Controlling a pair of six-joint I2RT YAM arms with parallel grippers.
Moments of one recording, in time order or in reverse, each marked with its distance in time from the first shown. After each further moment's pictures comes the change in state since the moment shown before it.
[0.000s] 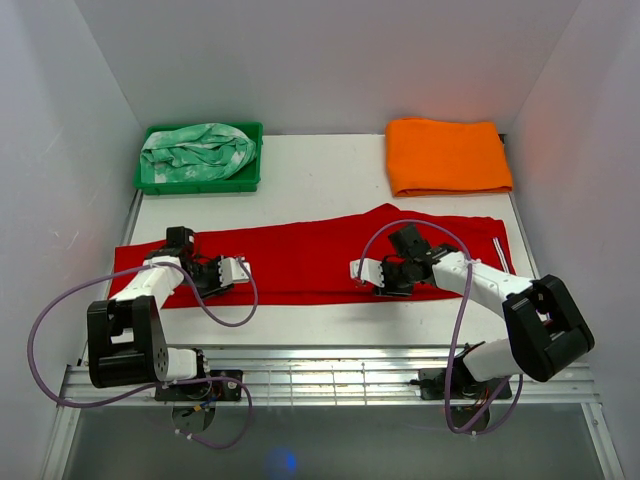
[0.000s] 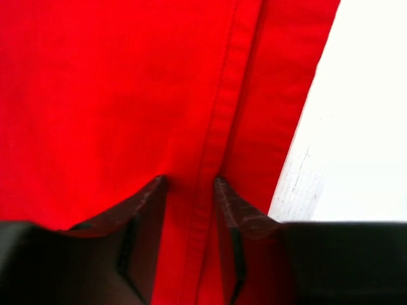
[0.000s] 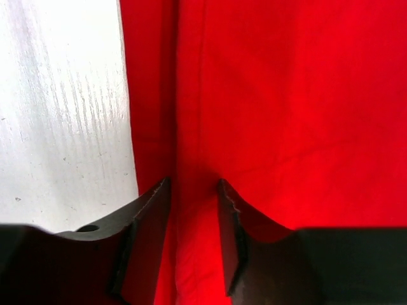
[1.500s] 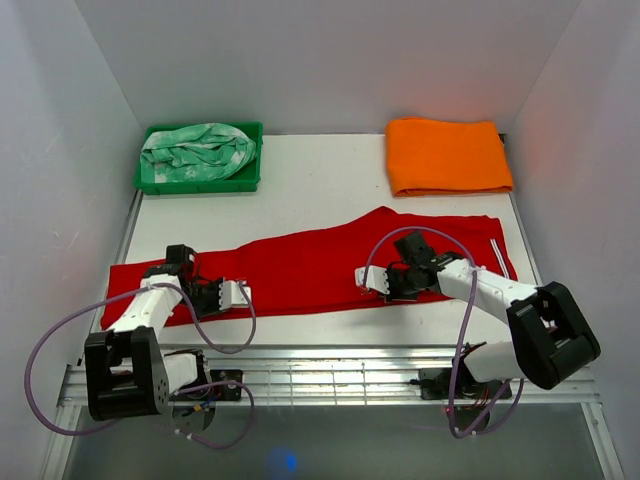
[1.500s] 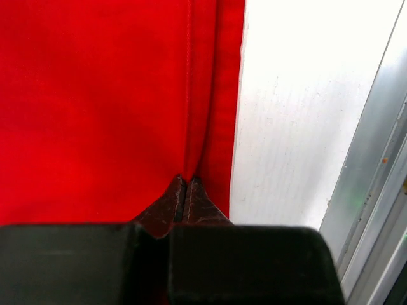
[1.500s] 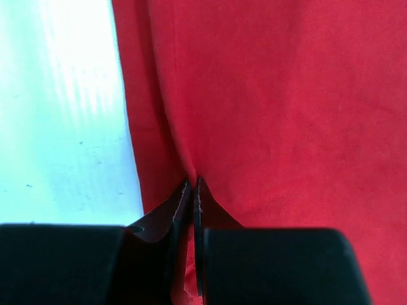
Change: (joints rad) left arm 0.002 -0.164 -0.117 -0.182 -0.011 0.106; right arm -0.020 -0.051 -0.091 0.019 0.014 -0.037
